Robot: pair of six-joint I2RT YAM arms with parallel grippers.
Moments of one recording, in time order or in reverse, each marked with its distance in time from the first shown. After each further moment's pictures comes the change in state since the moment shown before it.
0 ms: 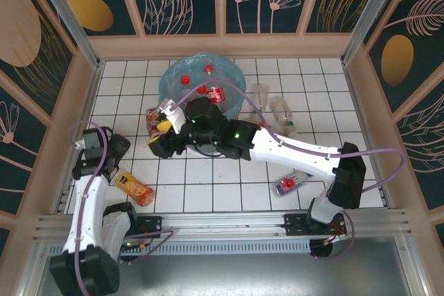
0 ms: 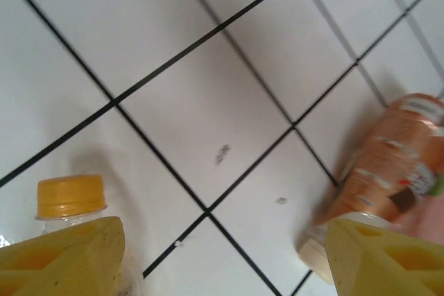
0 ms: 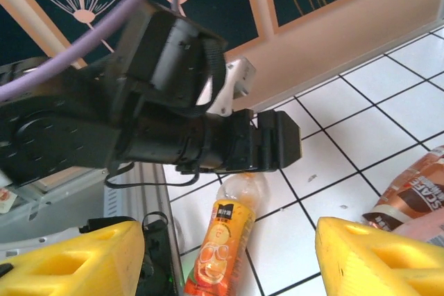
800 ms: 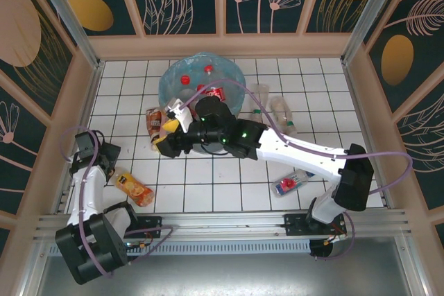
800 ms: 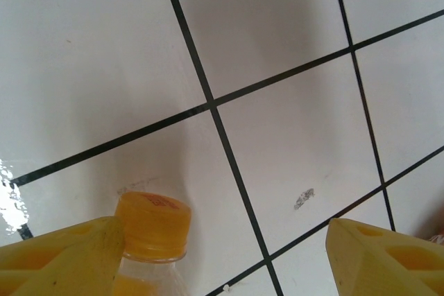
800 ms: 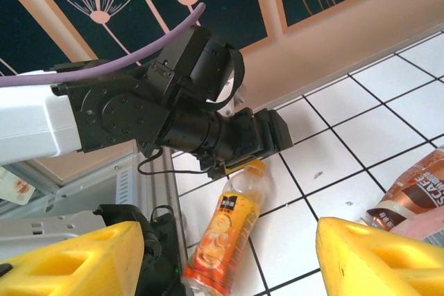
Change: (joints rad) left arm 0.166 0.143 -0.068 0.088 0.023 -0.134; right arm -0.045 -0.049 -0.073 0.043 -0.079 0.000
